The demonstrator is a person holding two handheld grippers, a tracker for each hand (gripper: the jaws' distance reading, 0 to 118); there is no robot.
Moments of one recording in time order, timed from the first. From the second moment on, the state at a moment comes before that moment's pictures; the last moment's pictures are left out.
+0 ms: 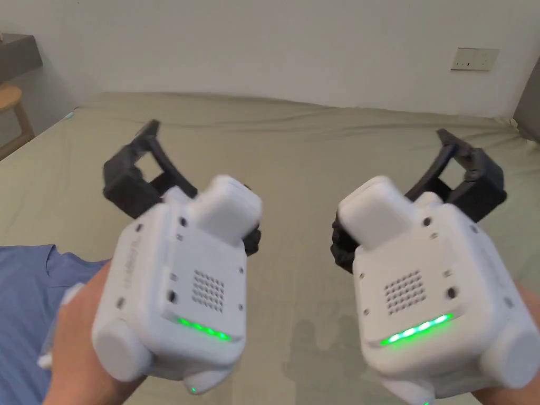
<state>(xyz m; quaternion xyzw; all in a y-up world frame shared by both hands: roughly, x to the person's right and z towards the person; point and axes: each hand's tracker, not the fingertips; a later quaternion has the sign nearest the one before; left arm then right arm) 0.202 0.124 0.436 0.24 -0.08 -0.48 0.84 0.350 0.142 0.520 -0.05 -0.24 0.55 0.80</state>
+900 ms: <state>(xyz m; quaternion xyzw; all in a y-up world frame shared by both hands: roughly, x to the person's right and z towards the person) 0.175 0.152 0.431 0.05 -0.19 -0.06 0.98 0.385 0.175 0.538 -0.01 -0.22 0.08 0.97</state>
